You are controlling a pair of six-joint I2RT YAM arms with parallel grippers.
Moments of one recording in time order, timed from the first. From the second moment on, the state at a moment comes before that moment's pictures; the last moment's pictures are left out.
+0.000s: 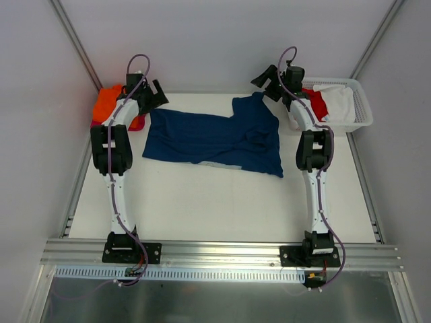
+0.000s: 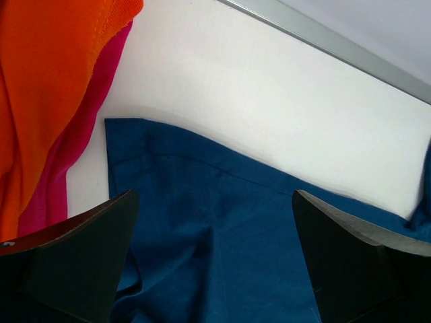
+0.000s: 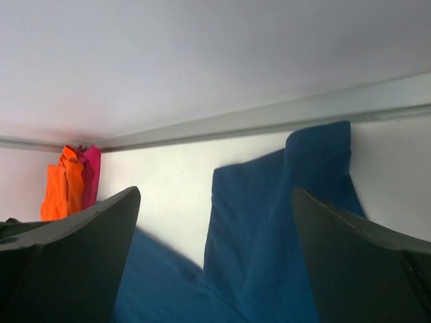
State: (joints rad) left arm 0.02 2.30 1.93 -0.34 0.15 -0.45; right arm 0.09 2.67 2.45 -0.19 -0.40 0.72
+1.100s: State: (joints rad) left arm 0.03 2.02 1.64 -0.07 0.36 -0.70; right arm 0.14 2.82 2.50 0.10 -0.27 1.08
